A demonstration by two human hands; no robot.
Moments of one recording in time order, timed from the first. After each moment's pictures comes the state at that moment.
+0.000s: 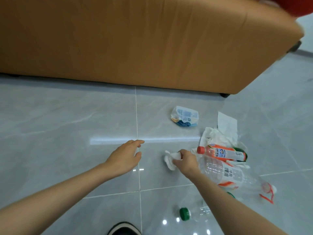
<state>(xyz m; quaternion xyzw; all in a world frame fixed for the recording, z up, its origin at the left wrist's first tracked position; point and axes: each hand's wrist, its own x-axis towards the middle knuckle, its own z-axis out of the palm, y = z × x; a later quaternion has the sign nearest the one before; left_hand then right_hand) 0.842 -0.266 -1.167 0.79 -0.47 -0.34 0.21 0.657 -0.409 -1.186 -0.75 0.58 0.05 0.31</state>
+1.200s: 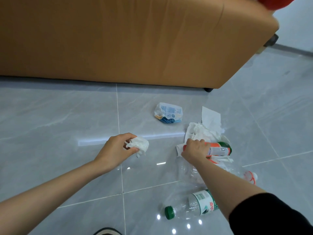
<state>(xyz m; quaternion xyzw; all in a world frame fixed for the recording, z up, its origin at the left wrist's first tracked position) 0.829 -0.298 -1.157 0.76 -0.44 -0.33 0.35 0.623 -0.477 -1.169 -0.78 0.56 0.26 -0.06</state>
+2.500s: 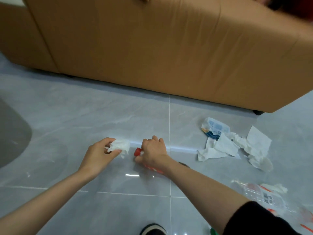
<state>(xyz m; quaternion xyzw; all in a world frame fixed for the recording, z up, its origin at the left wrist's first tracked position) 0.940 -0.139 -1.156 0.85 -0.23 -0.24 0.40 0.851 -0.302 -1.176 -0.95 0.23 0.16 0.10</state>
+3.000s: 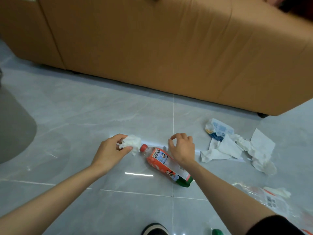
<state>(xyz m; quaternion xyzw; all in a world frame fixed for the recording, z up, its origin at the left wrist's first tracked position) 0.937 -0.148 -1.157 0.83 -0.24 -0.26 0.43 0.806 -0.357 -1.189 -0.89 0.42 0.01 0.17</state>
